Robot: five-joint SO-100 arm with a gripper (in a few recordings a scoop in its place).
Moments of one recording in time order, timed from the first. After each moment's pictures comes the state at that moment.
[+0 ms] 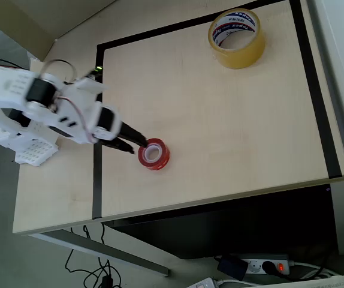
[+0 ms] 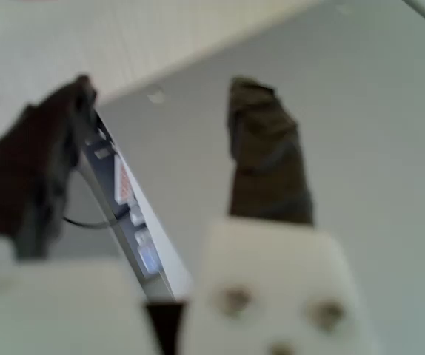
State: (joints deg) arm 22.7 98.5 107.6 55.2 -14.4
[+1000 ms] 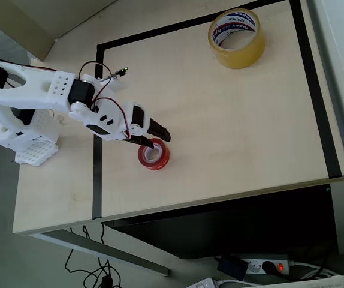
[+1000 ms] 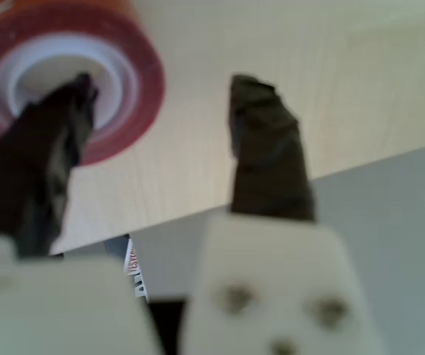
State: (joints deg) arm 16.2 82.4 99.8 55.8 -14.3
